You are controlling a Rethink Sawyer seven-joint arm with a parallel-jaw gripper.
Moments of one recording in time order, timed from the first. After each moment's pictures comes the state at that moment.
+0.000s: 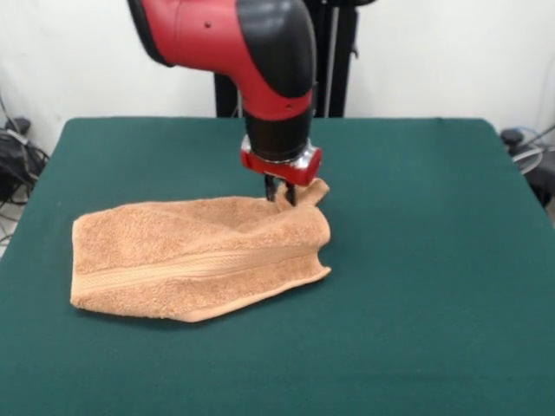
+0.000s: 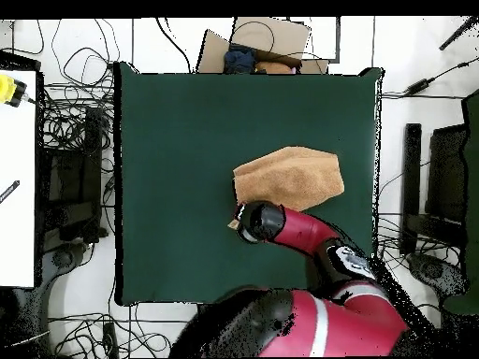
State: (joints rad) arm -0.44 -0.41 0.08 1.79 -0.07 0.37 1.87
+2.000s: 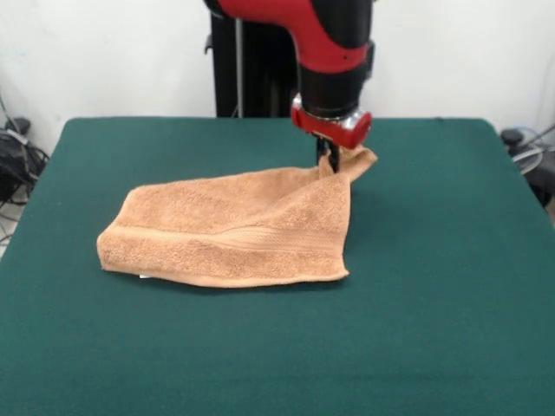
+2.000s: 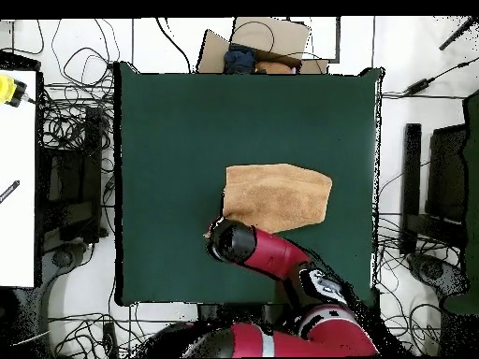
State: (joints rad) arm -0.31 -0.54 0.05 2.03 0.10 0.21 2.01
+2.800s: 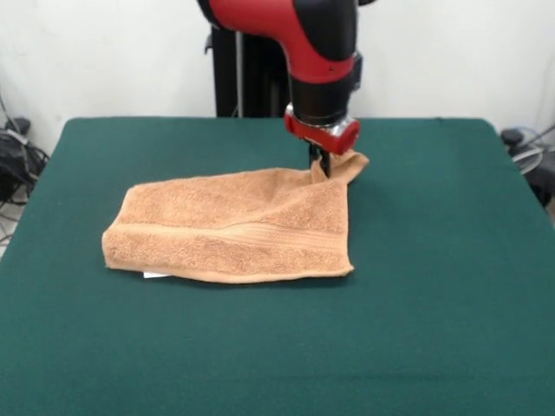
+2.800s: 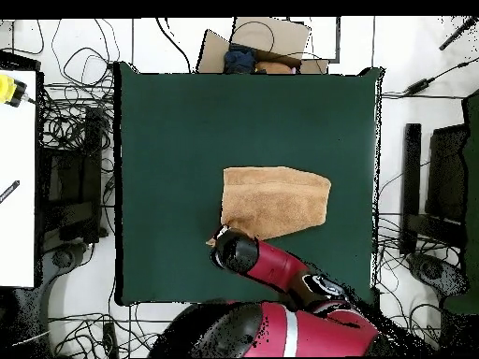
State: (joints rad) arm -0.34 -0.48 0.06 2.08 0.12 0.09 2.01
